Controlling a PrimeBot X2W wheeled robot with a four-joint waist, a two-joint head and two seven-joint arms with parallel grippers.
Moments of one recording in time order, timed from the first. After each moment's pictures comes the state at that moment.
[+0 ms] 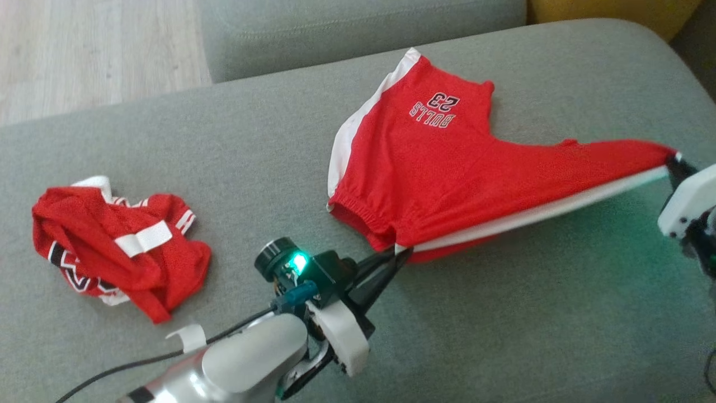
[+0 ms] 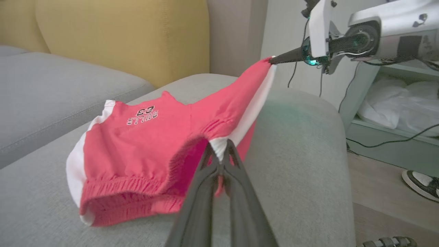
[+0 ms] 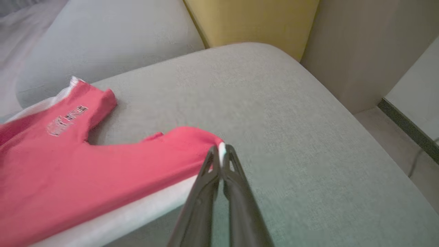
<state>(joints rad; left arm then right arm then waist) -0.67 0.28 -1.30 0.36 -0.74 0.03 -0.20 -0.61 -0.42 0.13 0.90 0.49 0.12 0.19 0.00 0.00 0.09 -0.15</state>
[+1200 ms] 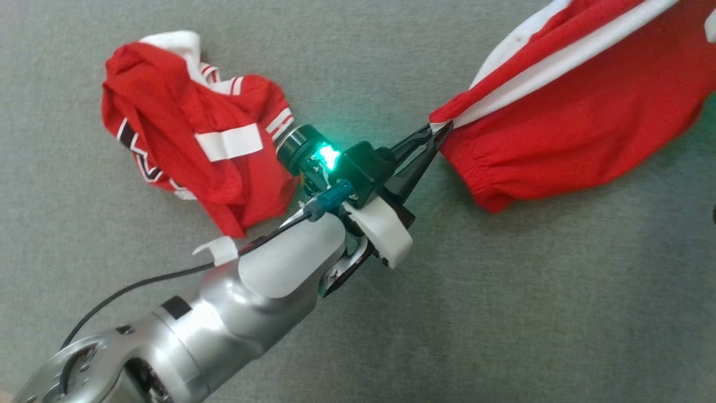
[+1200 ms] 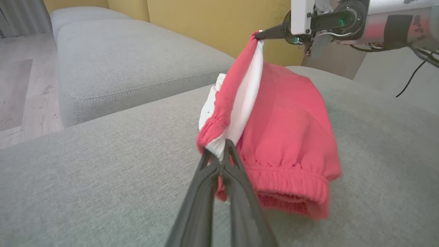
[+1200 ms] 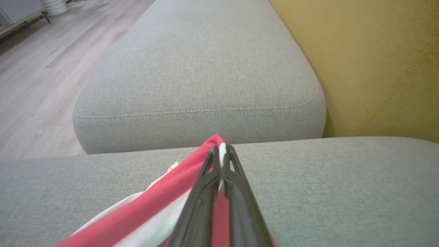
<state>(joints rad) -0.93 0.11 -1.21 0.52 -0.72 0.06 -0.23 -1.13 -0.32 -0.13 1.00 0.09 0.12 0.16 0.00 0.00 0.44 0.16</state>
